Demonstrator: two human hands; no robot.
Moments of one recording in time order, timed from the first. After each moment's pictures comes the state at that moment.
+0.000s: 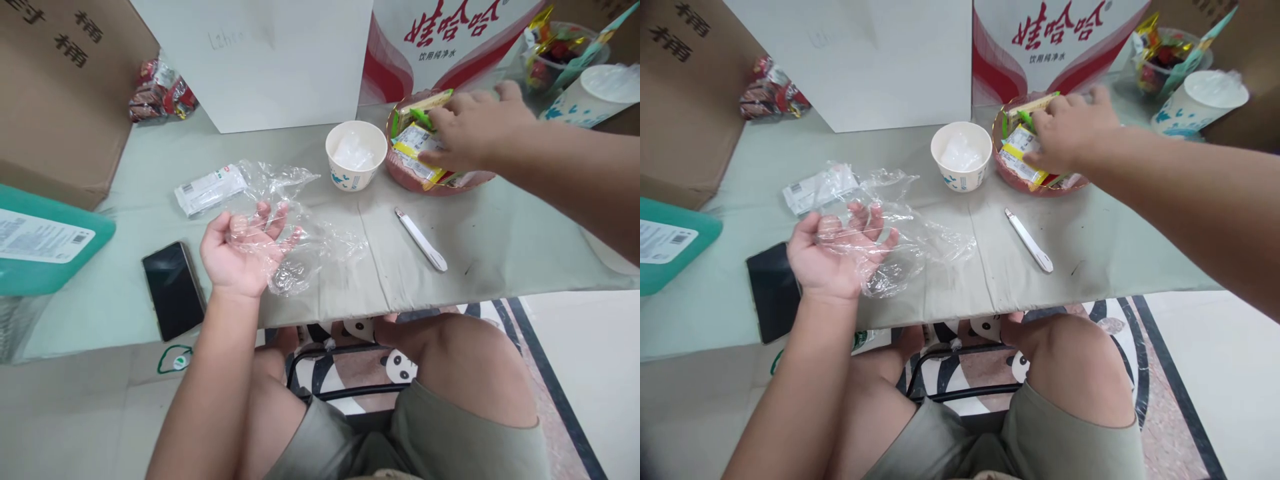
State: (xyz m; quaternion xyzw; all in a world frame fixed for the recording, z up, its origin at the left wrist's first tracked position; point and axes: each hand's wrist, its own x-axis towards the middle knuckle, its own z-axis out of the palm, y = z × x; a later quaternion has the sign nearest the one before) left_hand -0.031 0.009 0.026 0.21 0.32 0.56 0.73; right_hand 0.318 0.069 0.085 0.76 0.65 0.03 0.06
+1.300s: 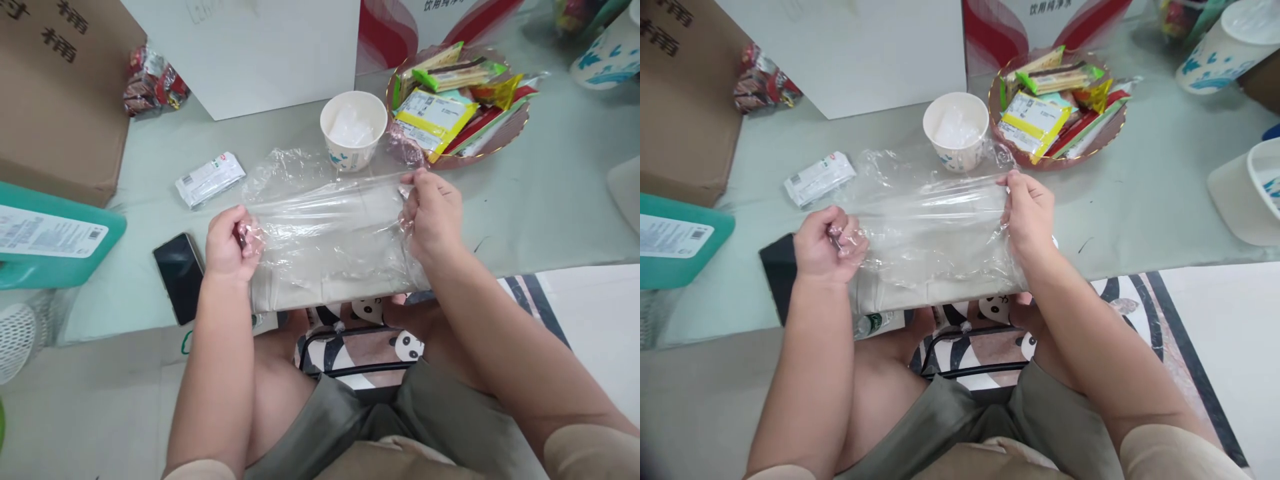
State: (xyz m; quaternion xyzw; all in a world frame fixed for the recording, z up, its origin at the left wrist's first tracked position) left_hand -0.041 0.016 0.032 0.31 0.50 0.44 0.67; right_hand 0.222 -0.039 -0.006 0.60 0.27 -0.38 -0.65
